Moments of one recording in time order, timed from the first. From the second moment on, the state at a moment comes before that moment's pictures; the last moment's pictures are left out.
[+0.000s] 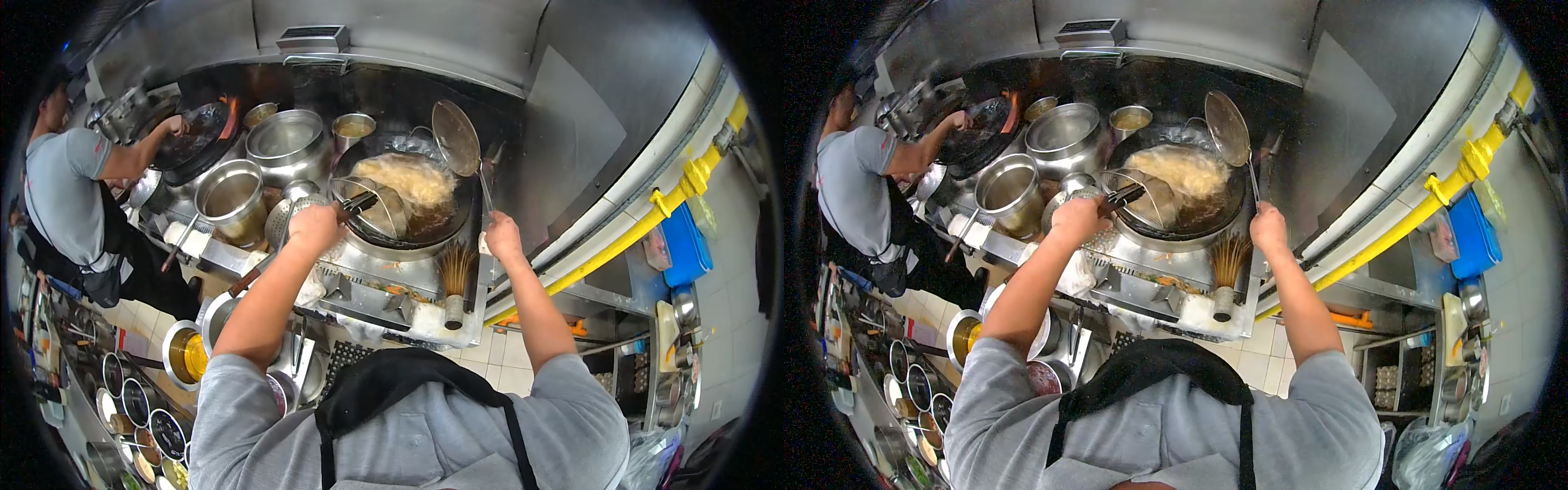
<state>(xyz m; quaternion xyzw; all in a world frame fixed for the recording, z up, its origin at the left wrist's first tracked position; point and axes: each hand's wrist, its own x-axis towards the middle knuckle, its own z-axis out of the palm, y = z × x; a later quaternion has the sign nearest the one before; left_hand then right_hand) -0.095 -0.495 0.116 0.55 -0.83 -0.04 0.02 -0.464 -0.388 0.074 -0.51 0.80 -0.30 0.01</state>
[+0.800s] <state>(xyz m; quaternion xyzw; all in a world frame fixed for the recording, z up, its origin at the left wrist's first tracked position) -0.157 -0.441 0.141 0.63 -0.78 -0.05 -0.02 -0.495 -0.468 0.024 -0.24 0.52 -0.35 0.74</state>
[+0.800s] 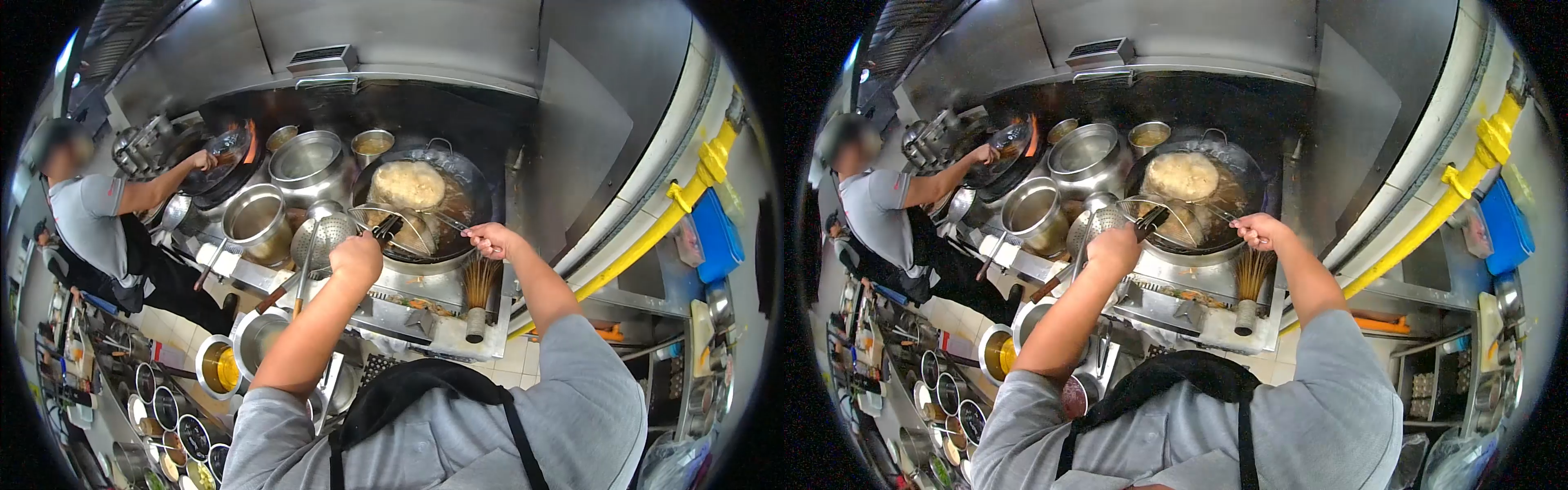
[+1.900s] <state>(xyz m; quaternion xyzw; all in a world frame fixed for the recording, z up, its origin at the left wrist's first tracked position) -0.153 -0.437 0.034 0.62 -0.77 -0.10 0.08 -0.427 -0.430 0.128 -0.36 0.58 -0.39 0.62</state>
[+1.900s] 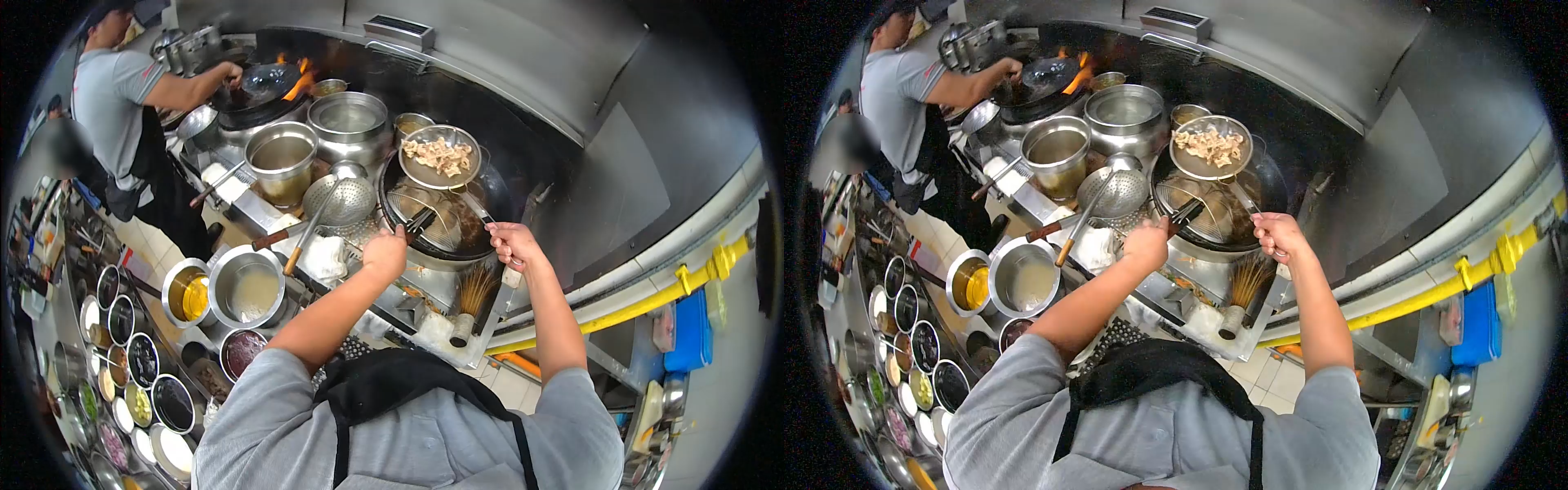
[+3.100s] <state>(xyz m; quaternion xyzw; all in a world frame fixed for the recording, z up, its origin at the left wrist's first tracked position) -0.144 -0.507 0.055 0.58 -0.81 0.00 0.10 -0.466 -0.447 0.141 -0.68 0.72 0.12 0.00</state>
